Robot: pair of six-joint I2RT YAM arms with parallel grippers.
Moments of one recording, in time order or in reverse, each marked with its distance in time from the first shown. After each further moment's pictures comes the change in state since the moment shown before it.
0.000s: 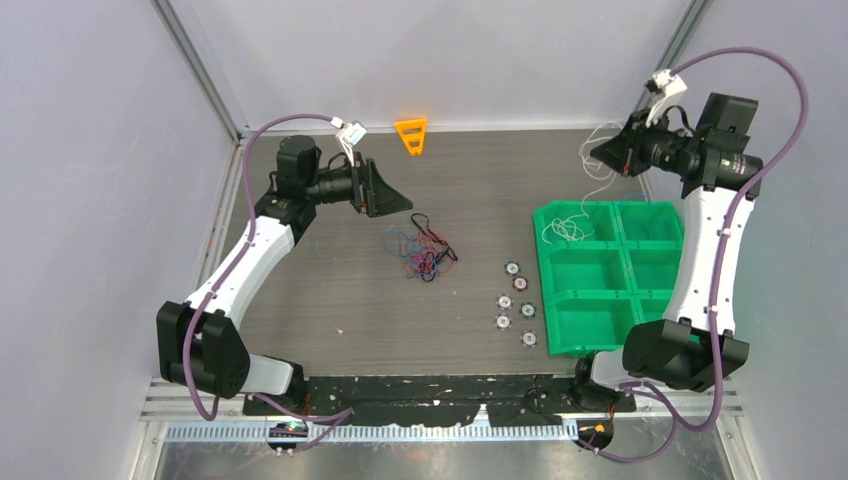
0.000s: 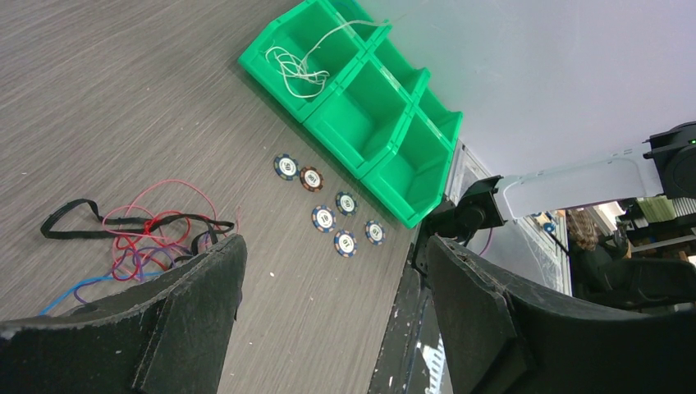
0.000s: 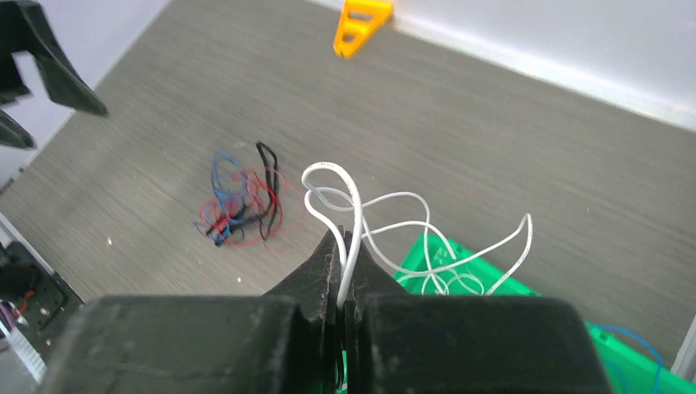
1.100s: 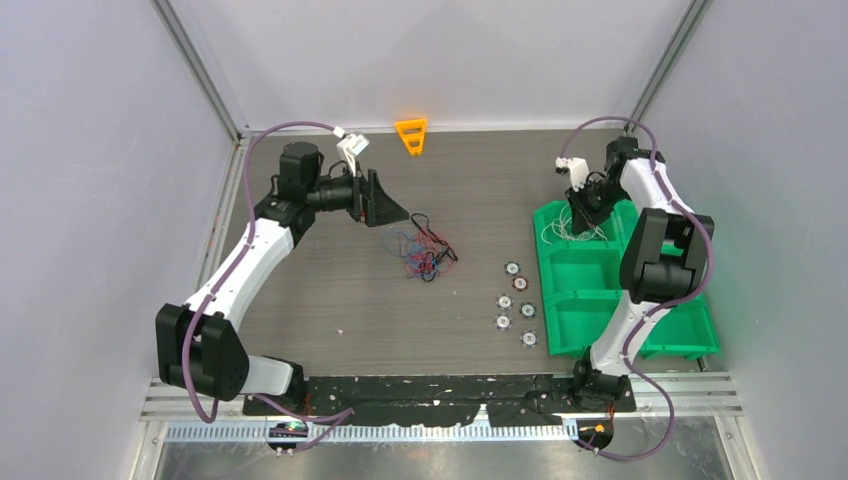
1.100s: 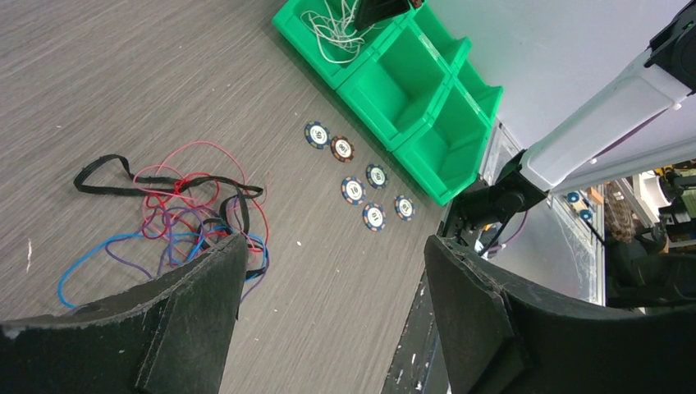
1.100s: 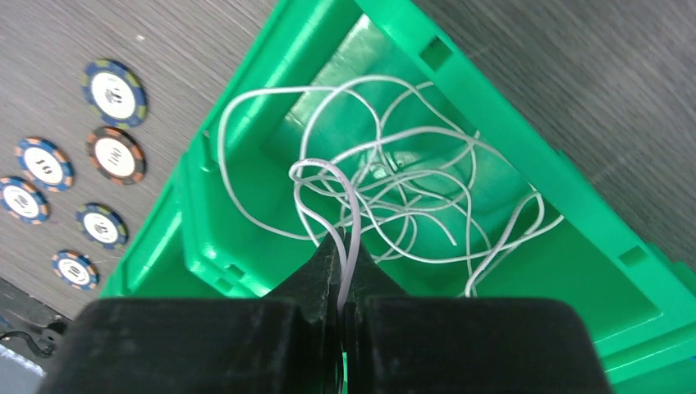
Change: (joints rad) left arm 0.002 -0.013 -0.018 -0.129 -0.050 0.132; right arm 0.153 0.483 -0.217 -0.138 0.513 -0.537
